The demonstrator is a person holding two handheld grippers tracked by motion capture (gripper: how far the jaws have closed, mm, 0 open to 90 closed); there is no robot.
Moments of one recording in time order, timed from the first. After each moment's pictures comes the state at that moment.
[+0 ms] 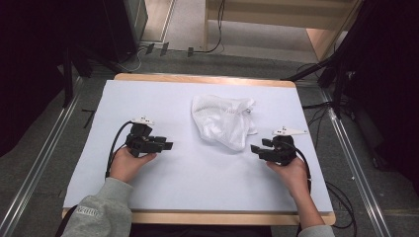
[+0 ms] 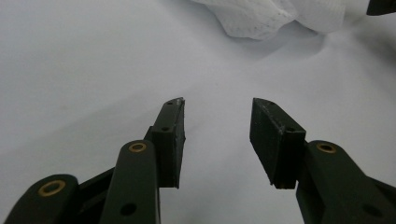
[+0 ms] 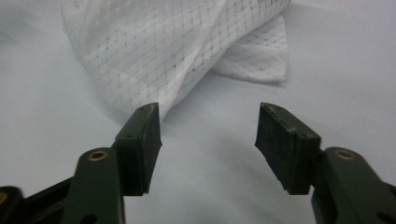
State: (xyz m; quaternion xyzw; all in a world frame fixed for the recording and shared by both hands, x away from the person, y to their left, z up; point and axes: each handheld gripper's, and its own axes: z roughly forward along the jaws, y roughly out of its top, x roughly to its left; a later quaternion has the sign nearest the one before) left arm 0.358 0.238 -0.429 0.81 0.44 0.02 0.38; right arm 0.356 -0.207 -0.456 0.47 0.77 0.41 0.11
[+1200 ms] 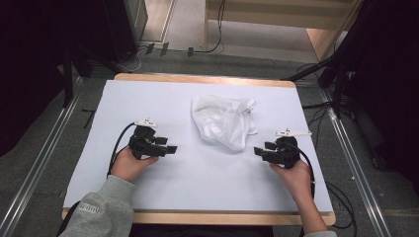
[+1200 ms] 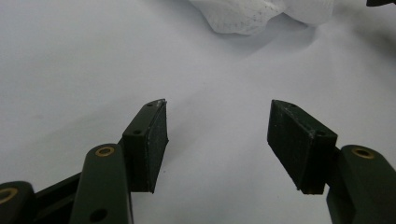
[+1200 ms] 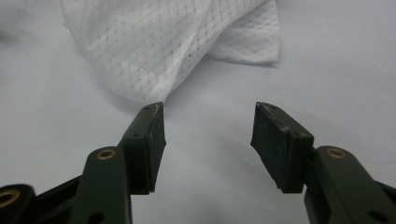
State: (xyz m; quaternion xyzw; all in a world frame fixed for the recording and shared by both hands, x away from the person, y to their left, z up) left arm 0.360 0.231 -0.433 0.82 0.42 0.02 0.39; right arm 0.347 -0.212 -0.451 0.49 0.77 0.40 0.10
